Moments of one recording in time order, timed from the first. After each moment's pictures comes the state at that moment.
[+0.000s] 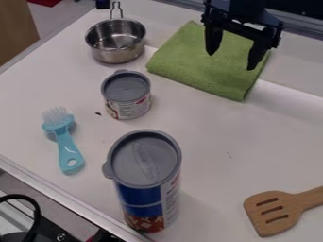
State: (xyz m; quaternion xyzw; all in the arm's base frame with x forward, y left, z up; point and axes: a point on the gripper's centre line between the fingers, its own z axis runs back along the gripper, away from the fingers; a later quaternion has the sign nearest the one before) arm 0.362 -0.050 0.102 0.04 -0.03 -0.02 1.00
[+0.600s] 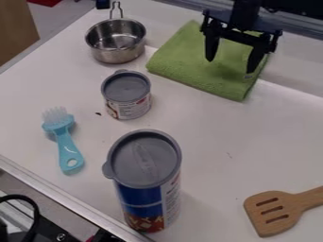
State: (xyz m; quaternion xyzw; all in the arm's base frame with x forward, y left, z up) arm 0.386 -0.023 0.081 0.06 -0.04 0.10 0.99
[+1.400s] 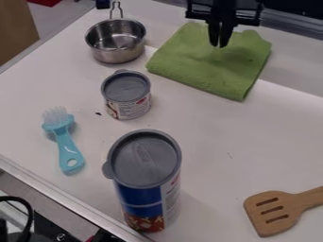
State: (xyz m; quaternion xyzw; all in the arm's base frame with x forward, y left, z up) arm 0.410 0.004 0.087 0.04 -0.10 0.18 0.98
